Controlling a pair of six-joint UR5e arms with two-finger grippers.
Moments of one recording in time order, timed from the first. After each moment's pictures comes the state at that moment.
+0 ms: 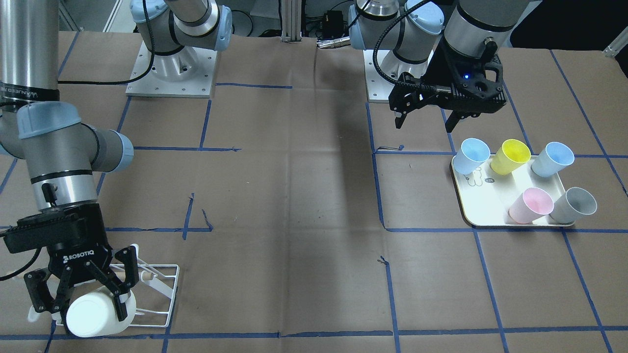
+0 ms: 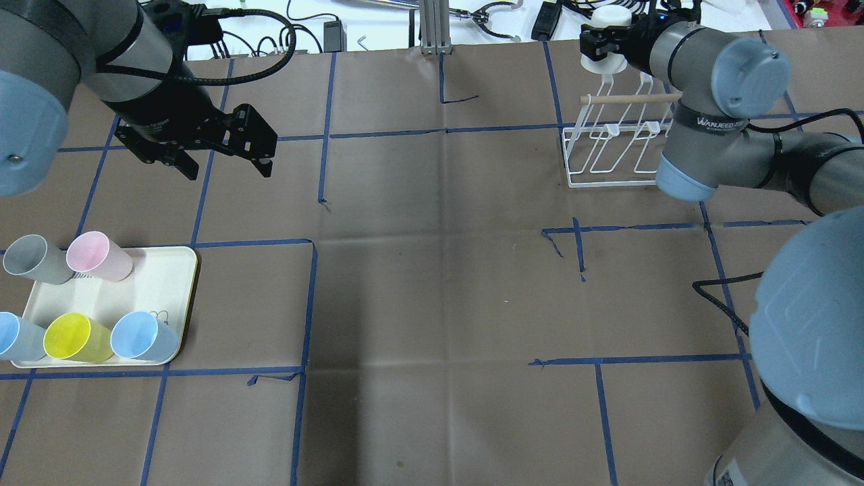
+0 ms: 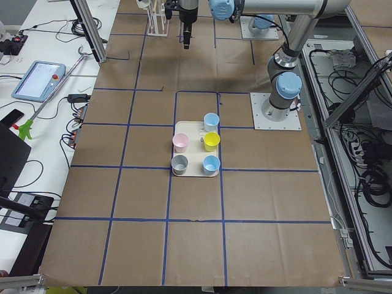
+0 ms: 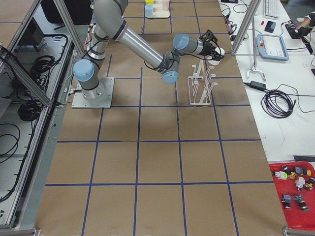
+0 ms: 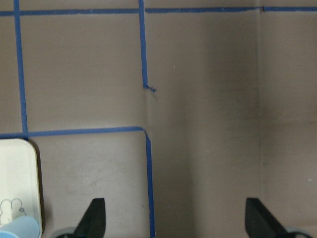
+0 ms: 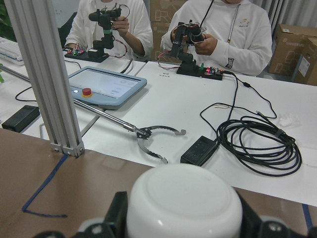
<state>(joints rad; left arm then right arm) -1.54 -1.51 -1.64 -1.53 1.55 0.06 1.39 -1.06 1.77 -3.33 -1.17 -0.26</state>
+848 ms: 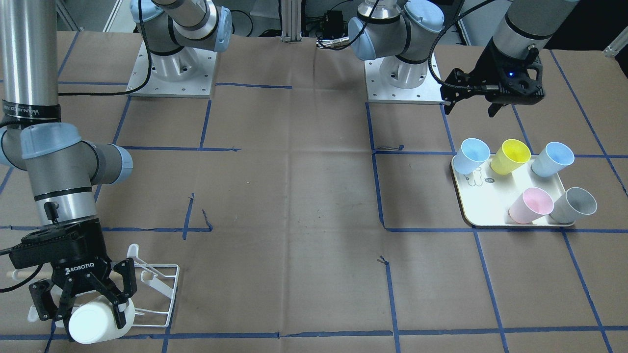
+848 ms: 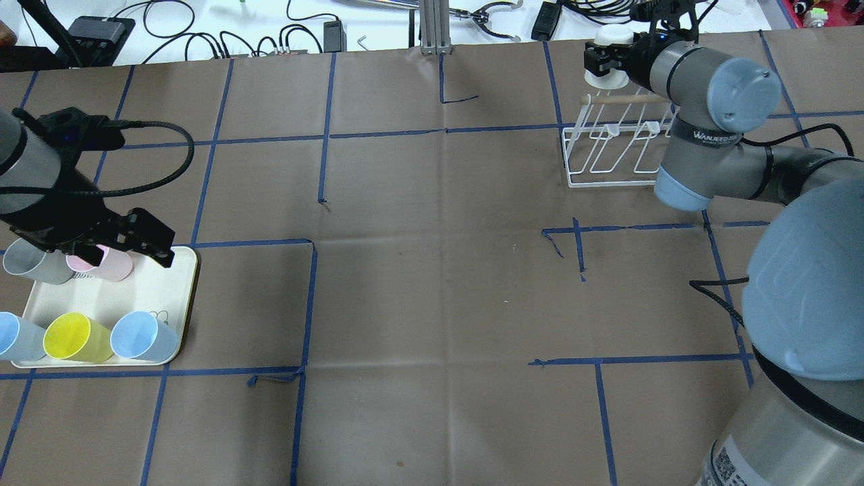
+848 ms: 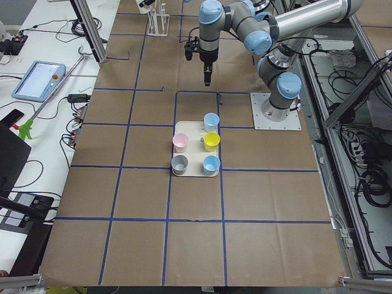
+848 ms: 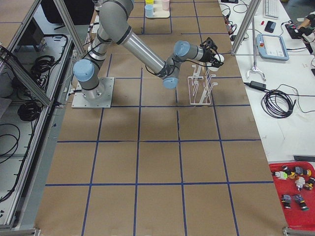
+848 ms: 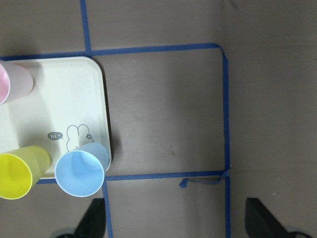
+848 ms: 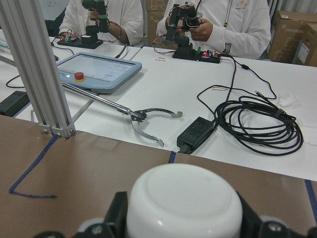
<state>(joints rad) -1.11 -1.29 -1.99 -1.47 1.59 0.53 1.37 -1.00 1.80 -3.38 -1.16 -0.25</state>
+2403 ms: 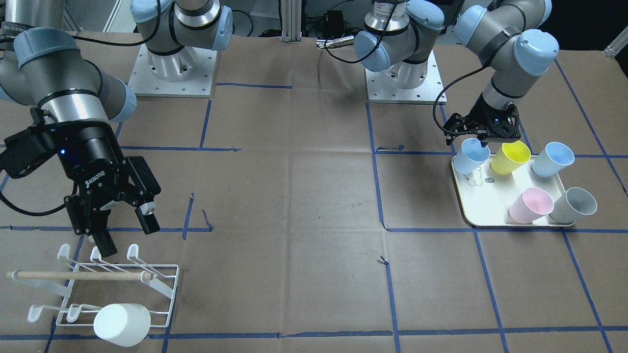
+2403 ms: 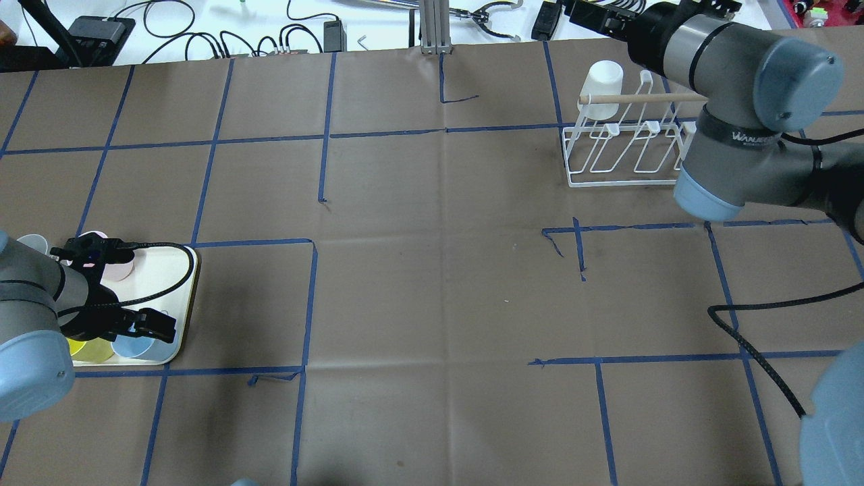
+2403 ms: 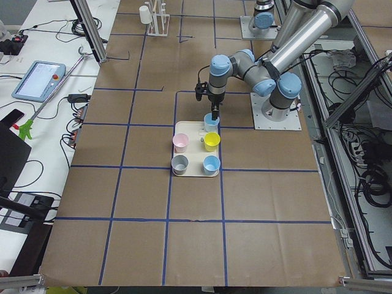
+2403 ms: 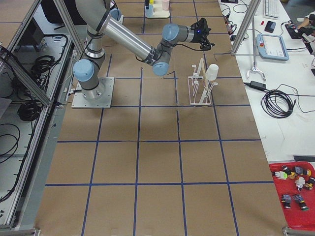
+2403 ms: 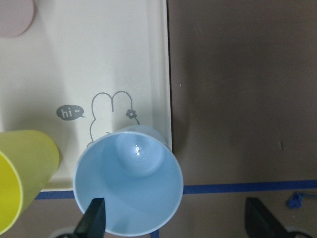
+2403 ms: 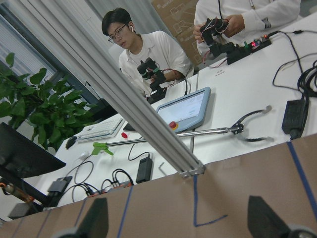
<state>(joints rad) -0.97 -1.39 -2.39 -0.93 1.59 0.65 1.40 -1.35 1.98 -3.32 -0.94 0.47</state>
